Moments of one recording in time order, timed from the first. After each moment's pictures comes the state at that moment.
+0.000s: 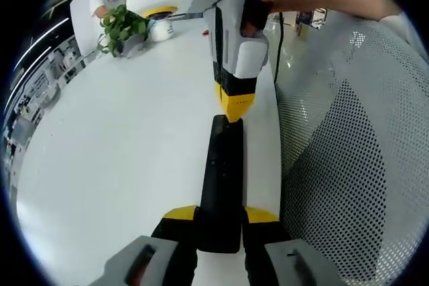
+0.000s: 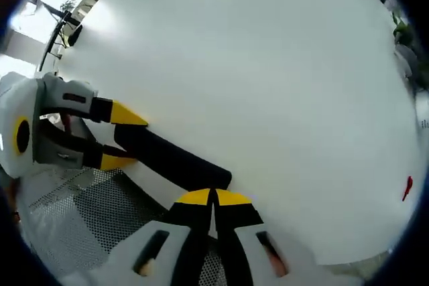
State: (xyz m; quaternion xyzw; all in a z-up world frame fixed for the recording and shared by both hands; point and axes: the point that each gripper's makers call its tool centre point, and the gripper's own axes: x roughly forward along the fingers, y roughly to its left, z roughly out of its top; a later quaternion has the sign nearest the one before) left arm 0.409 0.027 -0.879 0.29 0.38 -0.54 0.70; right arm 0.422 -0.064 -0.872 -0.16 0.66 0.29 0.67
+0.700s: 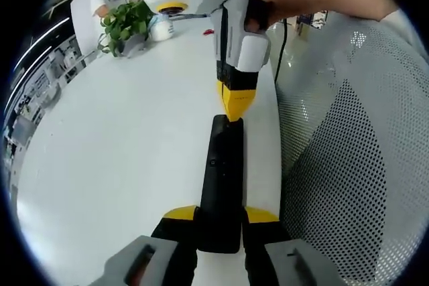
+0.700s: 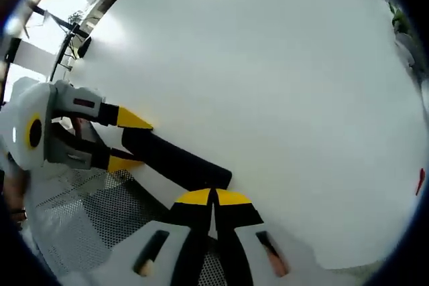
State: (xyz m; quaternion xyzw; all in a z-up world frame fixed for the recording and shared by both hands) left arm 0.409 0.027 -0.878 0.29 0.38 -0.53 0.70; right arm 0.423 -0.066 -0.871 -0.08 0.66 0.30 0.68
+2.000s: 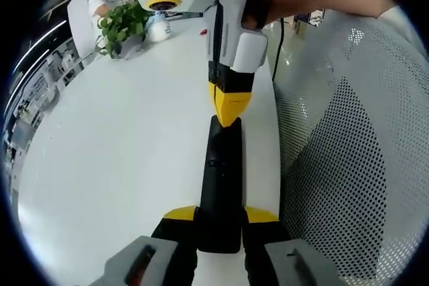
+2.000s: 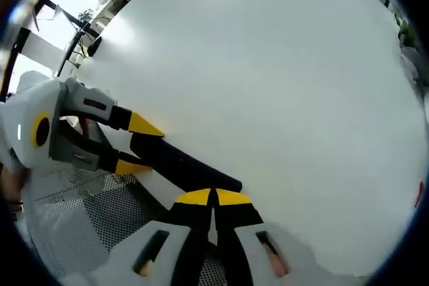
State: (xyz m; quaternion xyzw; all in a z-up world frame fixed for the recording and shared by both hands) left arm 0.409 0.026 -0.879 0.29 0.37 -0.54 0.70; right arm 0.424 -0.051 -0.868 -0.09 0.63 0.33 0.69
